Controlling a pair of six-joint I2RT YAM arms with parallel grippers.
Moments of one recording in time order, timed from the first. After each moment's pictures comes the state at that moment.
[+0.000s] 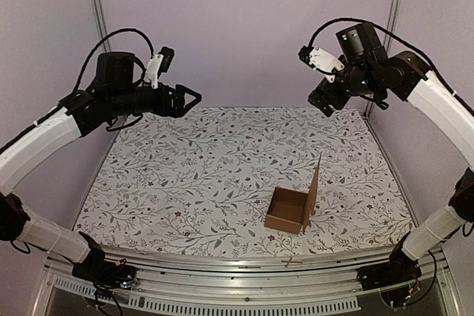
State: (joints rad) left arm -0.57 1.29 1.30 -0.36 0.18 -0.16; right arm 0.70 1.53 1.79 -0.92 0.32 -0.42
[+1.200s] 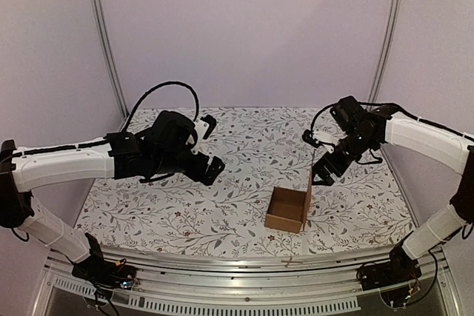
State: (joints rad) left arm -0.94 1.41 1.06 -0.34 -0.27 -0.19; right arm 0.52 1.39 1.11 -0.87 -0.18 -0.25
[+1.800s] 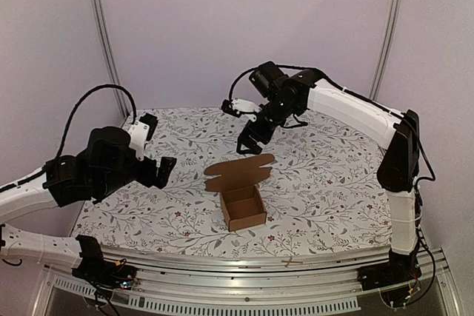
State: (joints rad) left arm -0.95 0.88 0.79 -0.42 -0.55 -0.19; right arm 0.80 2.12 2.13 -0.99 -0.24 -0.33
